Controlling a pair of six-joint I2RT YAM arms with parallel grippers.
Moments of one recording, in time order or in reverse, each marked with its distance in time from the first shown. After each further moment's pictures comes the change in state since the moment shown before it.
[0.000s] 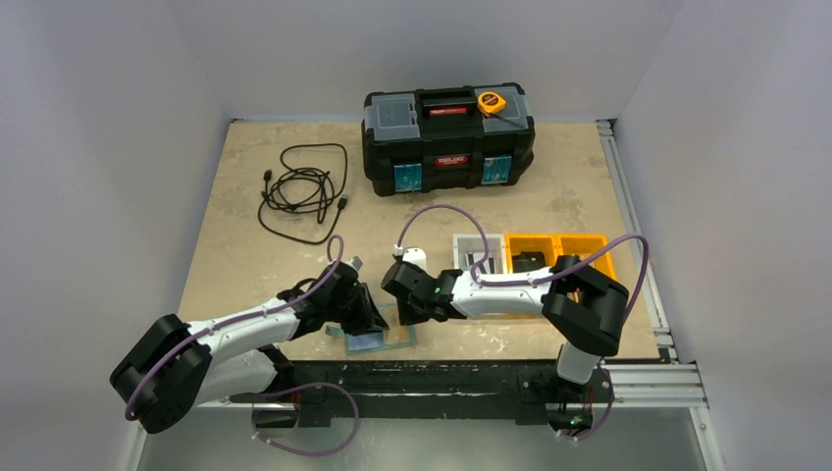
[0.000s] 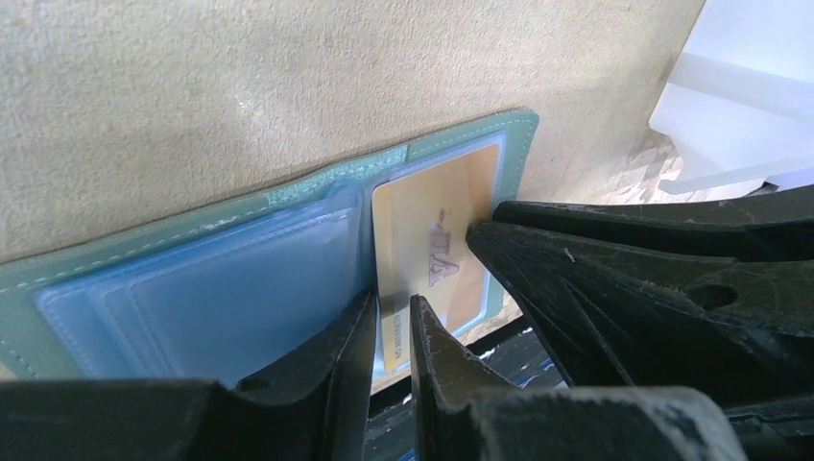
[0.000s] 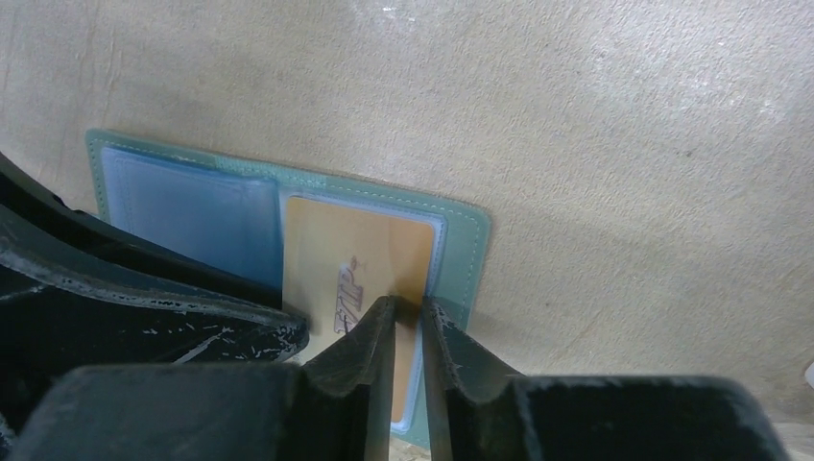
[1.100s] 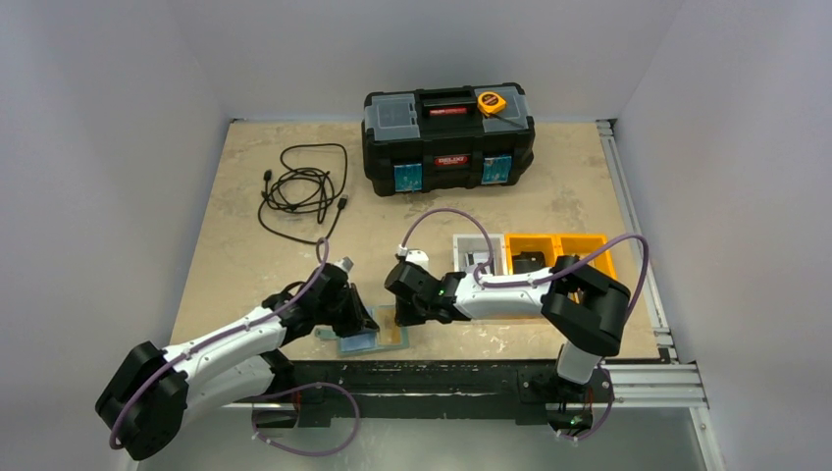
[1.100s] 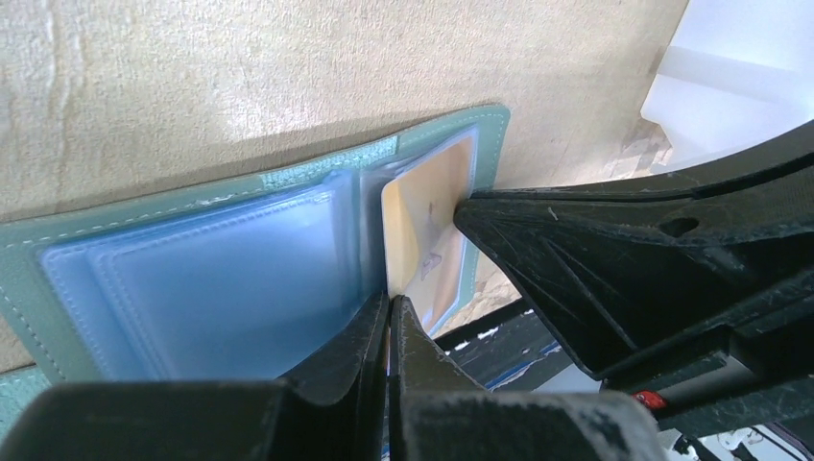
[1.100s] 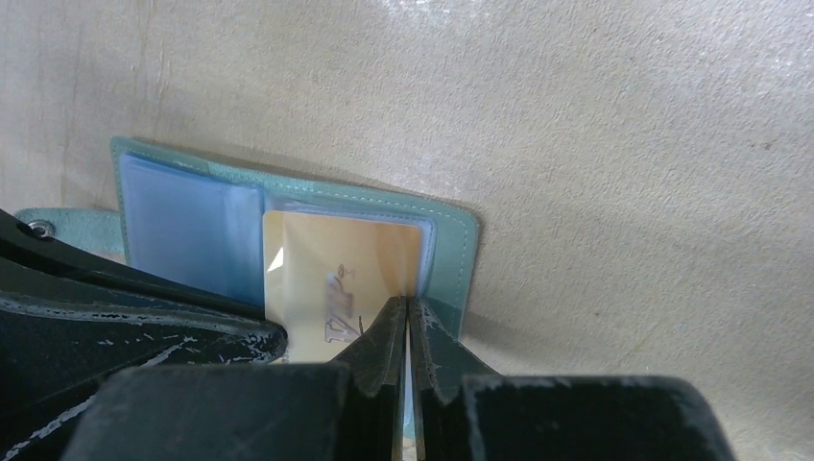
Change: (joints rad) left arm 0.031 -0.158 -0.020 -0.119 0.008 0.010; right arm -0.009 -0.001 -0.047 0.098 -0.047 0.064
